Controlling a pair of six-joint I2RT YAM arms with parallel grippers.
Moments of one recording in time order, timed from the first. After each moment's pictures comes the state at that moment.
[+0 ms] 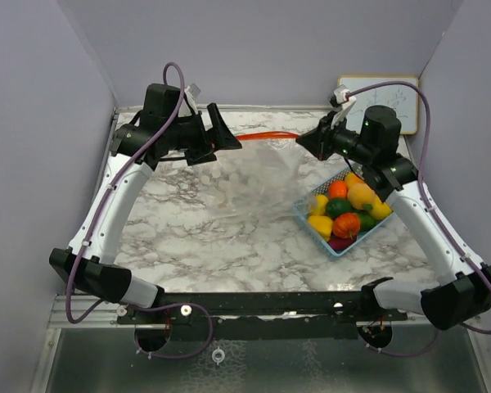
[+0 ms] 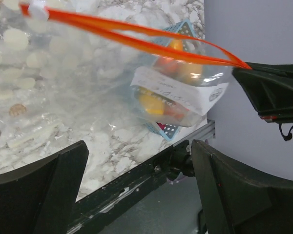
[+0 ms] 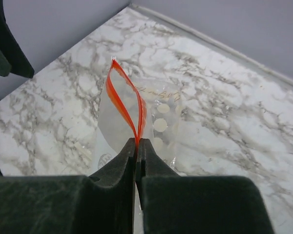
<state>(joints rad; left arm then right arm) -0.35 1.44 1.73 -0.95 0.45 -0.67 0.35 1.29 1.28 -0.25 -0.52 0.06</state>
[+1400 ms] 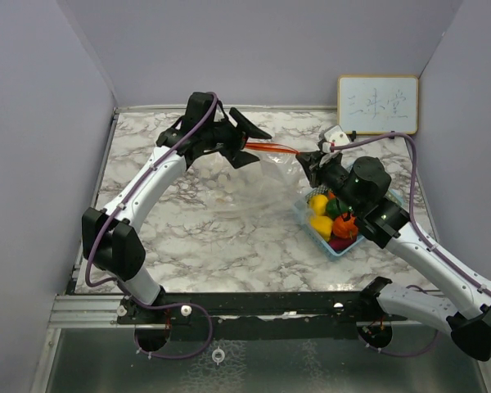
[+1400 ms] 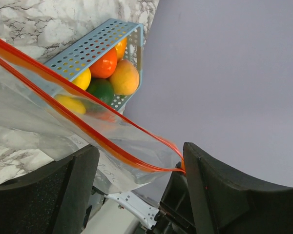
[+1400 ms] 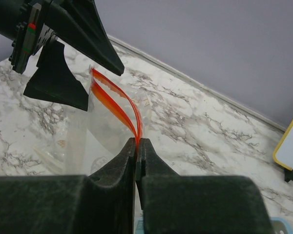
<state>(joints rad) -0.44 1.62 1.56 -0.52 0.54 -1.37 0.66 0.99 0.91 0.05 0.06 -0.12</state>
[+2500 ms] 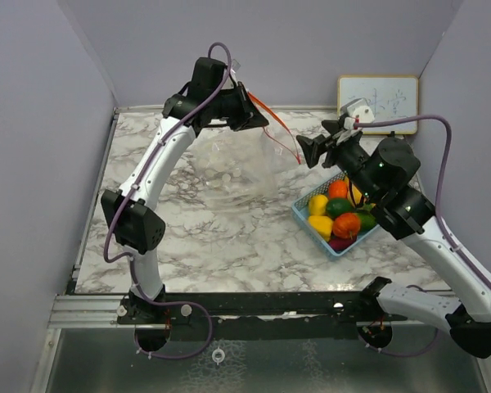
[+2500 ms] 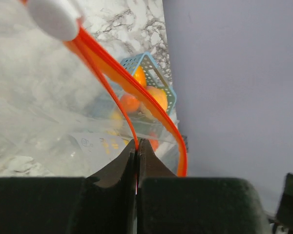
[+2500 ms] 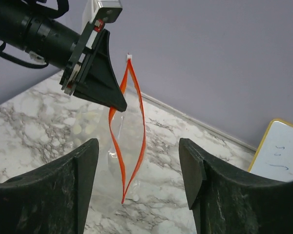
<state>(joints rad) -0.43 1.89 2.06 -0.73 0.52 -0.88 0.67 0.99 1.16 -0.10 0.12 -0.14</state>
